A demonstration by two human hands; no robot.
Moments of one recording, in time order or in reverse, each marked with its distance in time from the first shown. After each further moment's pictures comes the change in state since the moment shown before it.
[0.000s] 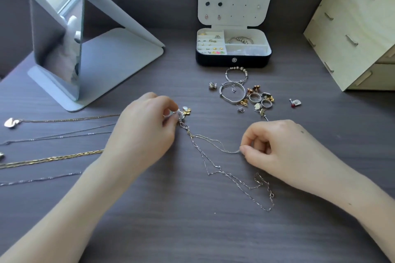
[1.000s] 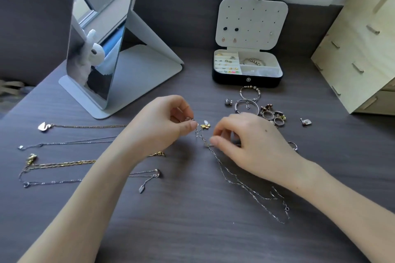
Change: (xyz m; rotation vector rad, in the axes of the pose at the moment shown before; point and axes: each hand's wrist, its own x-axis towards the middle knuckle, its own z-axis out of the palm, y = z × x) left_hand 0.016 -0.018 -0.023 -0.539 -0.198 -0.099; right_hand 0.048 -0.033 0.024 -0.060 0.210 -0.315
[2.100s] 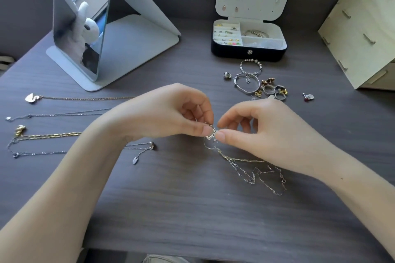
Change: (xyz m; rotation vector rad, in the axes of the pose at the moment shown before) left_hand -0.011 0.010 0.005 0.005 -0.497 0.130; right_hand -0.027 -0.015 -0.025 0.324 -0.157 0.169
